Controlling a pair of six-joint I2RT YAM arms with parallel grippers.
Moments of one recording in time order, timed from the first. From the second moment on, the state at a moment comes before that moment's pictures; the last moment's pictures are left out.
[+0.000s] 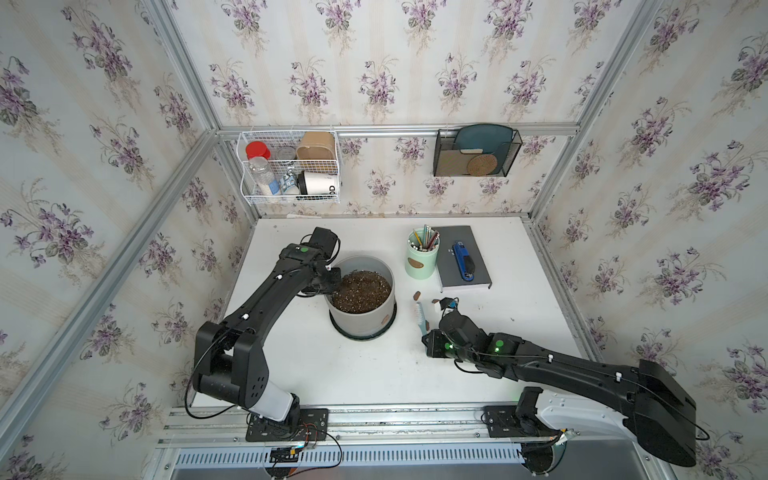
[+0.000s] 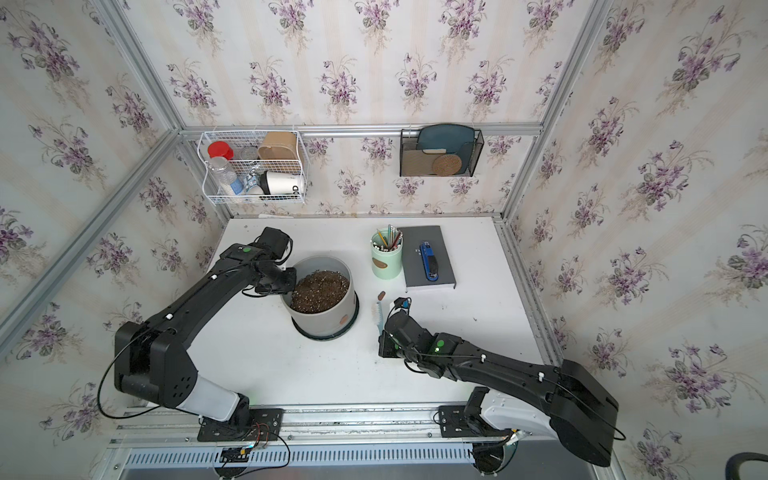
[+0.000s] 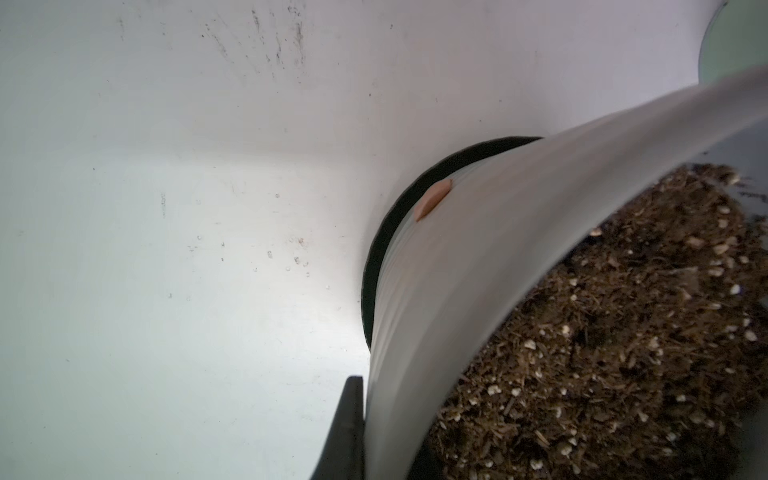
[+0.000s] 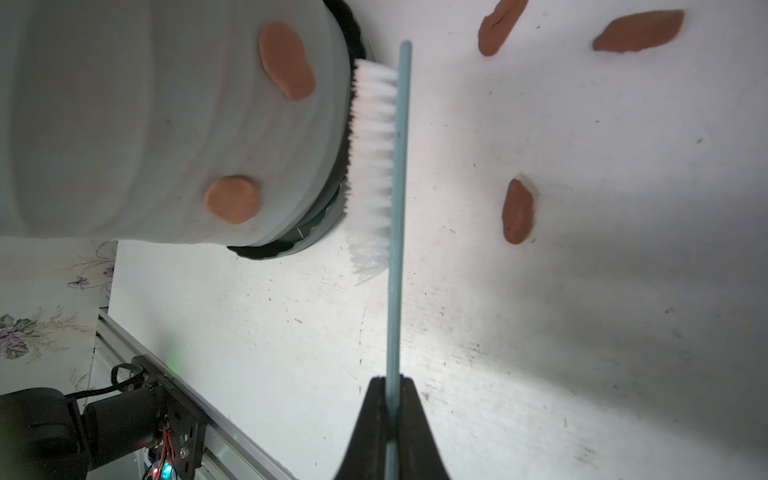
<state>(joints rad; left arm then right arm) -0.29 1.55 1.29 -1.02 -0.01 -0.31 0.99 1.16 0.57 -0.25 0.07 0.92</state>
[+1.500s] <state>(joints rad) -0.29 1.51 1.26 -0.99 0.02 -0.26 0.96 1.50 0.71 -0.09 -0.02 0.80</state>
